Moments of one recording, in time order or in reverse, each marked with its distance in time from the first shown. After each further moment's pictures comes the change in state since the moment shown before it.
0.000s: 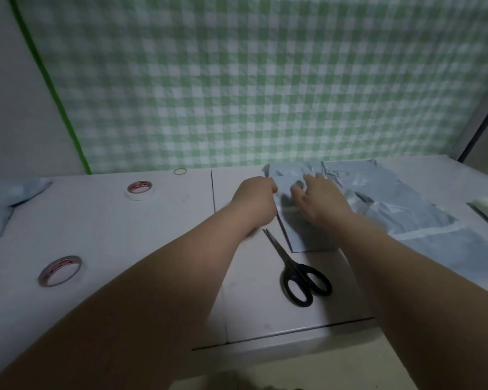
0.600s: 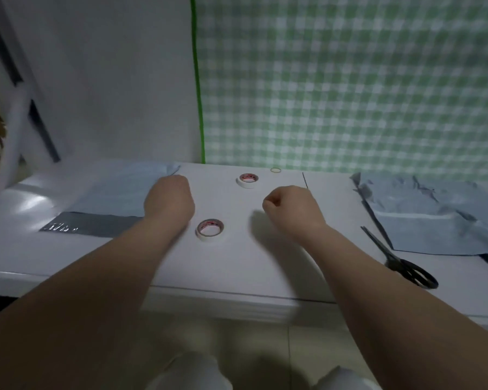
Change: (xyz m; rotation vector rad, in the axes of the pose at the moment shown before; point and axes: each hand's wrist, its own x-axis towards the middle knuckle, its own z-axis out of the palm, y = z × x) left_hand -0.150 -0.233 -0.115 0.222 0.376 -0.654; right_hand -0.108 -0.203 0.041 0.223 -0.077 -0.342
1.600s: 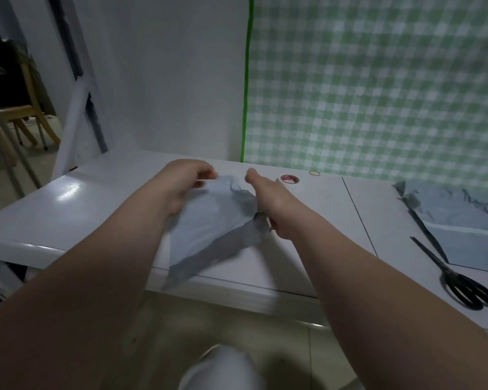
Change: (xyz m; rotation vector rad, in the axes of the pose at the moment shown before) left_hand -0.003 -0.058 -0.061 -1.181 -0.324 -0.194; right_hand -0.002 -0.118 0.036 0.590 -0.365 0.239
